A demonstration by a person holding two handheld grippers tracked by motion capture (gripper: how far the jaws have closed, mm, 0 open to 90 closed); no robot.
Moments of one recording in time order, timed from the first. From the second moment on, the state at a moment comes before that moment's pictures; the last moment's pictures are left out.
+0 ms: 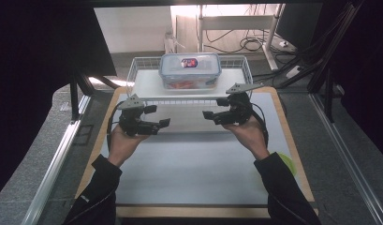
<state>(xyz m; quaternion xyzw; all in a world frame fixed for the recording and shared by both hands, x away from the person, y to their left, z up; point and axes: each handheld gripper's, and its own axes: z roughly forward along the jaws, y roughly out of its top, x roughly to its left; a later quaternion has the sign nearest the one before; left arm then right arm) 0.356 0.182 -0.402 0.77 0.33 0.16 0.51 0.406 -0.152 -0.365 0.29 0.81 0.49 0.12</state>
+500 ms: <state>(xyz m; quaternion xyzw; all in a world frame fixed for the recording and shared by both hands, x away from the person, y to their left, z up) 0.314 0.181 -0.432 0.79 0.33 0.16 0.49 0.366 -0.176 -0.392 0.29 0.81 0.49 0.14</state>
